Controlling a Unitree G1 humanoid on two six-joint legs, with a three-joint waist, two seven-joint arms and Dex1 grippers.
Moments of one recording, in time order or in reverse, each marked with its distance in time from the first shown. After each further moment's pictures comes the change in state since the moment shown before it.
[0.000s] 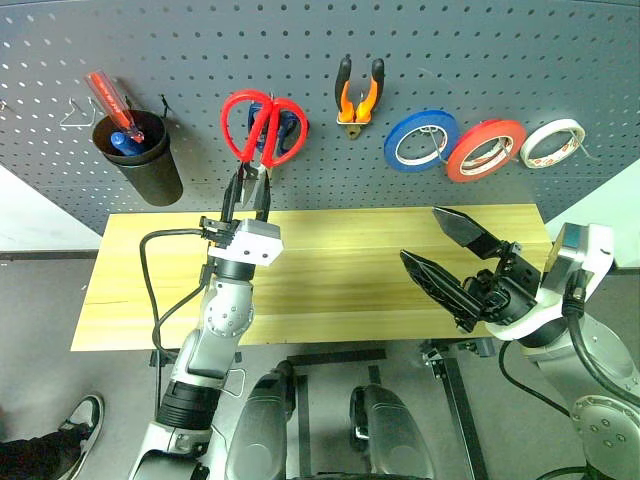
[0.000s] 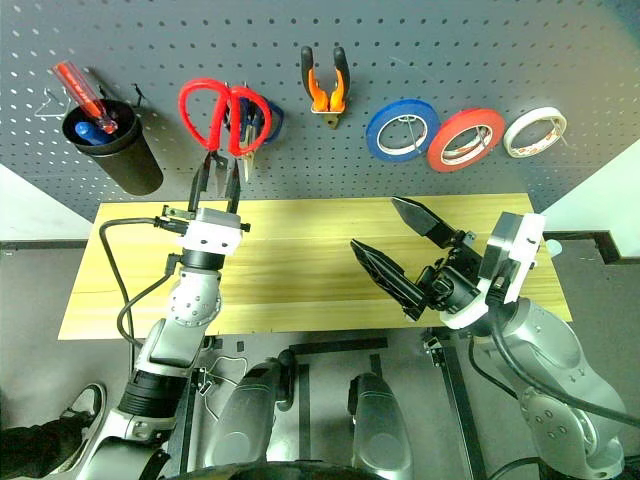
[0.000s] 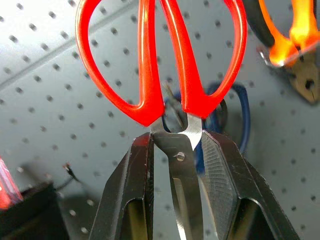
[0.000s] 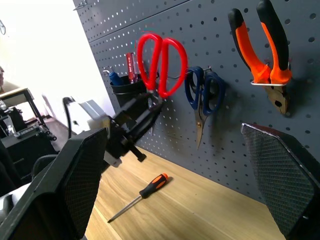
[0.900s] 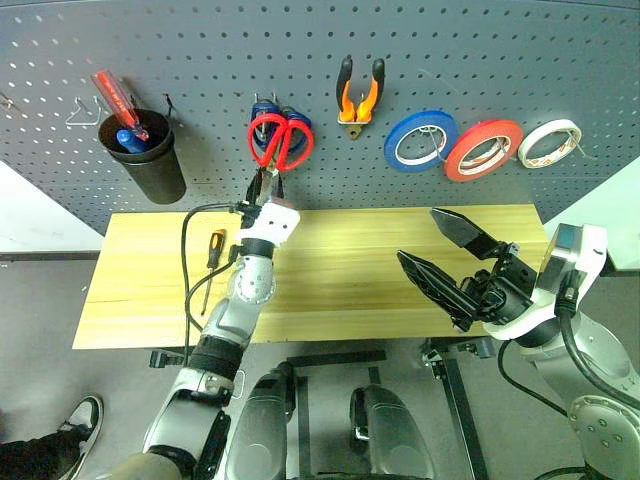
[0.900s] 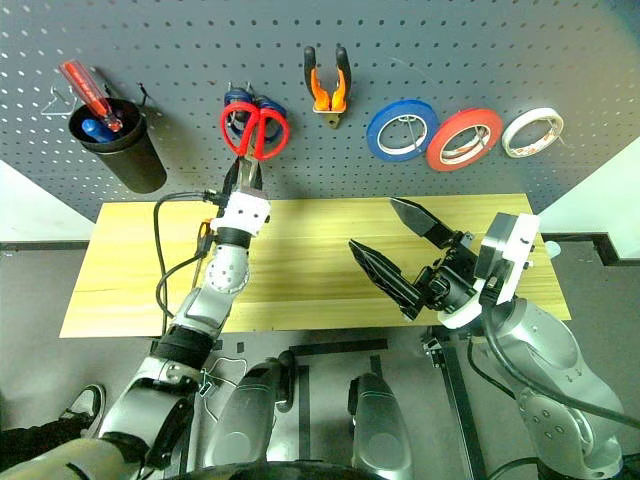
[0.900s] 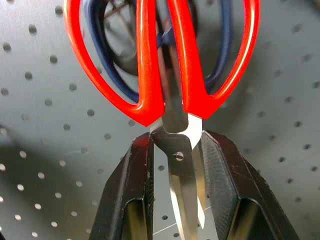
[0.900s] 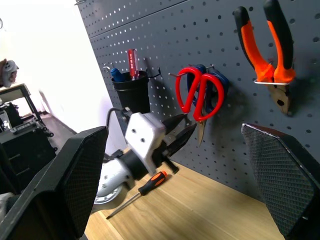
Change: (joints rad) left arm -0.296 -0.059 -0.002 0.507 -0.022 0.004 0.122; right arm 0.000 0.000 0.016 -0.003 -0.020 0.000 -0.012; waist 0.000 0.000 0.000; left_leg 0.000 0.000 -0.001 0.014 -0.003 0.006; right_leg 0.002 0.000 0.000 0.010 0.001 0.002
